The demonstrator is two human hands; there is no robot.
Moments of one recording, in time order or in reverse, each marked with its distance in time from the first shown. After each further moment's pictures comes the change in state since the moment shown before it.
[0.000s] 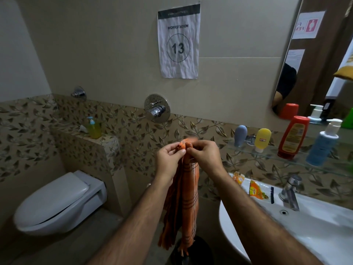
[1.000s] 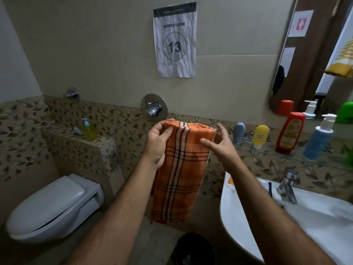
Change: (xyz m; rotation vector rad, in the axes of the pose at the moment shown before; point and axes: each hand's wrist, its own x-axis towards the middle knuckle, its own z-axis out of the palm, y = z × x) left_hand 0.026 0.053 -0.020 -0.245 -0.244 0.144; right_hand 0.012 0.018 -0.035 0.250 -0.049 0.049
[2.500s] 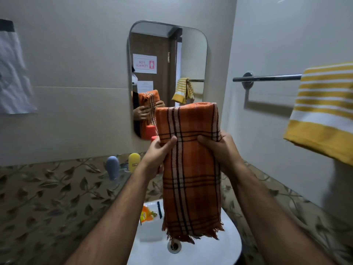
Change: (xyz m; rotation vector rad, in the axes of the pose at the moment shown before) left_hand 0.008 -0.103 0.317 -0.116 -0.900 -0.253; right_hand -0.125 -0.107 -0.281 -0.081 0.584 -0.183
